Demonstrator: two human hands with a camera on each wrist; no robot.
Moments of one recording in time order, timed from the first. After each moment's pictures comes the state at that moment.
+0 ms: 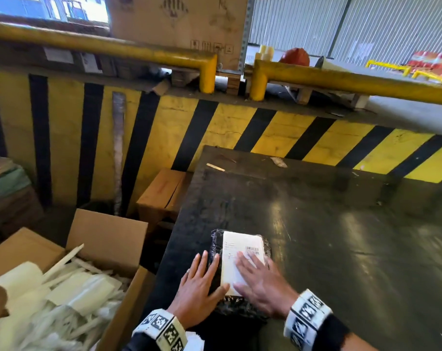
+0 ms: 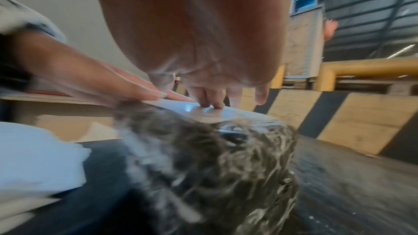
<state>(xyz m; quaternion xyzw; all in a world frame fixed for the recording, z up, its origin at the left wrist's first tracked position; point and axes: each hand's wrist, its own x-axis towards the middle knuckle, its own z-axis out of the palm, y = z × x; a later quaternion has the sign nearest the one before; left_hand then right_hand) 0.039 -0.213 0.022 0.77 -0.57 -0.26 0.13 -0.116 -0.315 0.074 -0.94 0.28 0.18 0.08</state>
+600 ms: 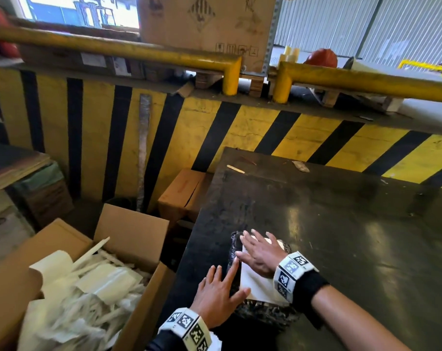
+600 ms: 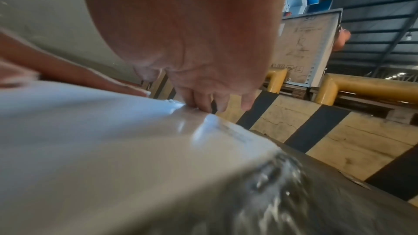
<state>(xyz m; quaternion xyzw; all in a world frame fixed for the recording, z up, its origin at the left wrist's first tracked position) 0.035 -0.213 0.018 0.79 -0.52 -0.31 0.12 -0.045 -0.361 0.071 -0.94 0.29 0.20 0.05</state>
